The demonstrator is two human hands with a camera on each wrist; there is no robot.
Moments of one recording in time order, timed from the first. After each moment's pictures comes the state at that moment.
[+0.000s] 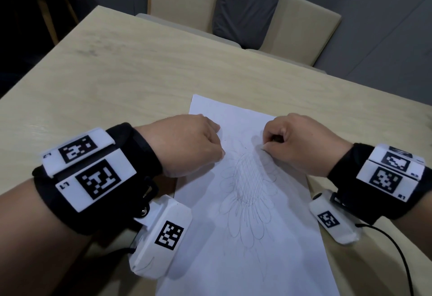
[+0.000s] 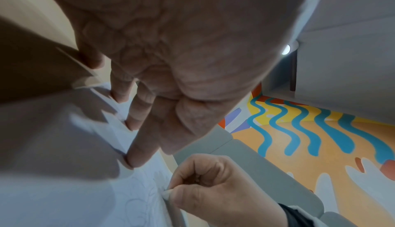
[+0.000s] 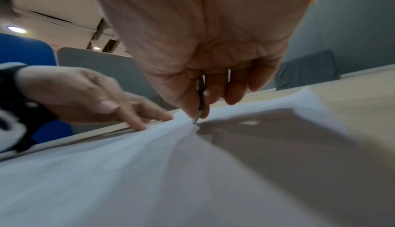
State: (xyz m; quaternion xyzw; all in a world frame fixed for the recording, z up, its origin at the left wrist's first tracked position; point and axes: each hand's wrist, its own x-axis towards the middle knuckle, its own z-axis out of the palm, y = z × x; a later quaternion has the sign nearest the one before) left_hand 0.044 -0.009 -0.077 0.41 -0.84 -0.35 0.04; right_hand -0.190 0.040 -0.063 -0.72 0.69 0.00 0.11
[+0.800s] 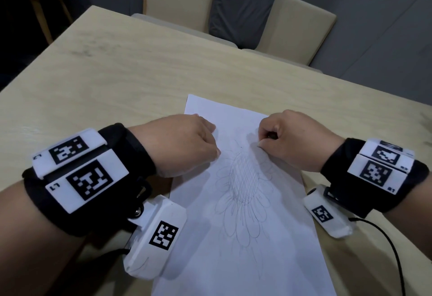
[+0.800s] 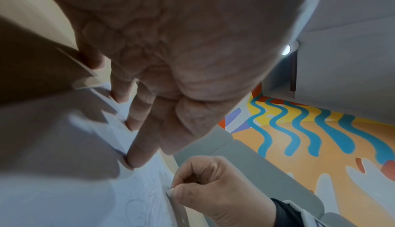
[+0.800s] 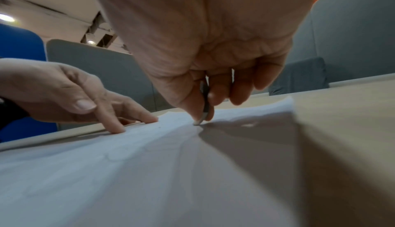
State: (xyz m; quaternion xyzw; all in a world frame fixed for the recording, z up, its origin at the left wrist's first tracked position) left_hand 0.042 -0.008 -0.079 0.42 -0.83 -0.36 0.05; right_hand -0.192 0.034 -0.064 -0.71 0.70 0.02 0.09
